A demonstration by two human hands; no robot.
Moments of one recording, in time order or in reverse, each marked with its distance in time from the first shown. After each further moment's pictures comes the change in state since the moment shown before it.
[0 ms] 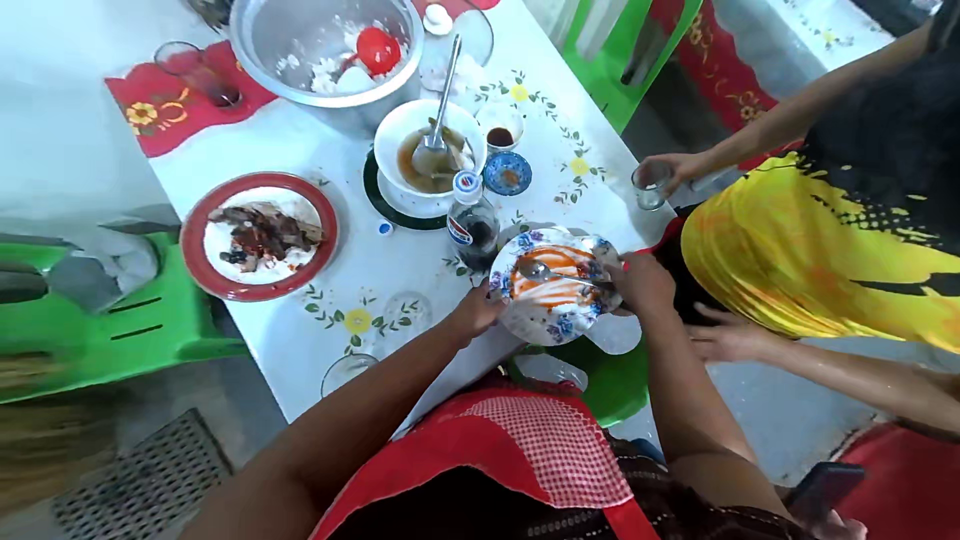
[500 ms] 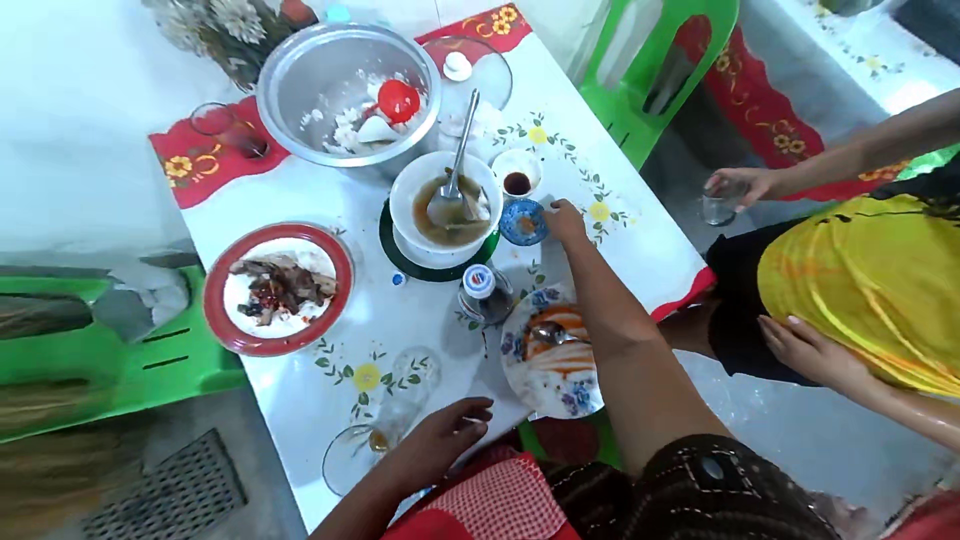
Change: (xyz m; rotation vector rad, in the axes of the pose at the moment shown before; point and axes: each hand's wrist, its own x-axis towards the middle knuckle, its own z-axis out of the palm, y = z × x) left_hand -0.092 -0.015 -0.047 0.004 -0.209 0.003; right_hand 0.210 -0.177 0.027 0.500 -0.110 -0.146
